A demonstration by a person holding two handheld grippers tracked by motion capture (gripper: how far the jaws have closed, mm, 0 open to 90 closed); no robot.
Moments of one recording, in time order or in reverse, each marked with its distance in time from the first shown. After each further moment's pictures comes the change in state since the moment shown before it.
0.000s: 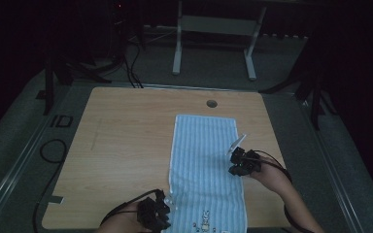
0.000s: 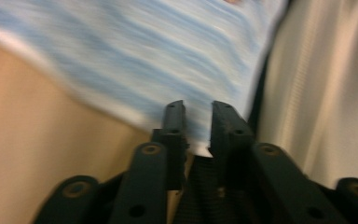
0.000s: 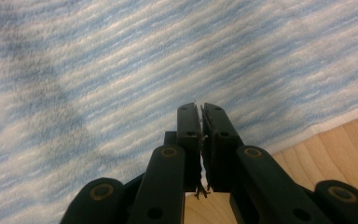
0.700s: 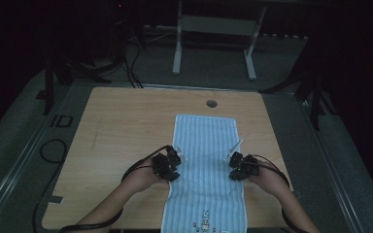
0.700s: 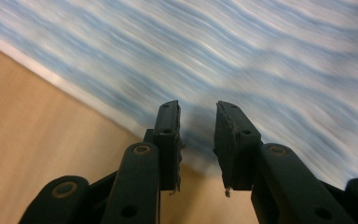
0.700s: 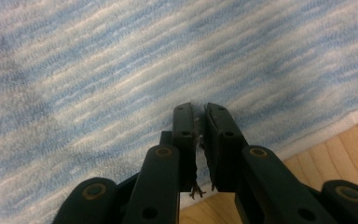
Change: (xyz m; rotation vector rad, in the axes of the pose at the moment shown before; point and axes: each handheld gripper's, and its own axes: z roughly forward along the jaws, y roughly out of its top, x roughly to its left) left arm 0.102 0.077 0.009 -0.038 0.191 -0.041; right arm -0.004 -0.010 0.029 0.059 0.012 0.026
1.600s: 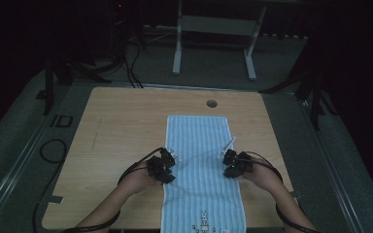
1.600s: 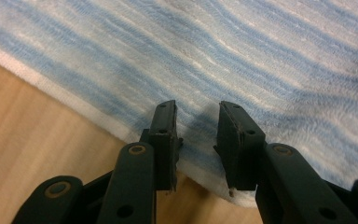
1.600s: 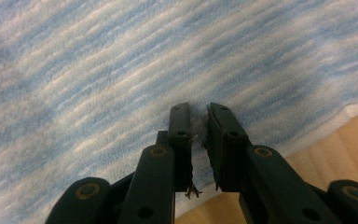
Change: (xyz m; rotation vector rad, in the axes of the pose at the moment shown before) left arm 0.003 -0.028 0.007 0.013 -0.029 -0.064; right arm 0.001 0.020 0.006 0.003 0.008 -0.043
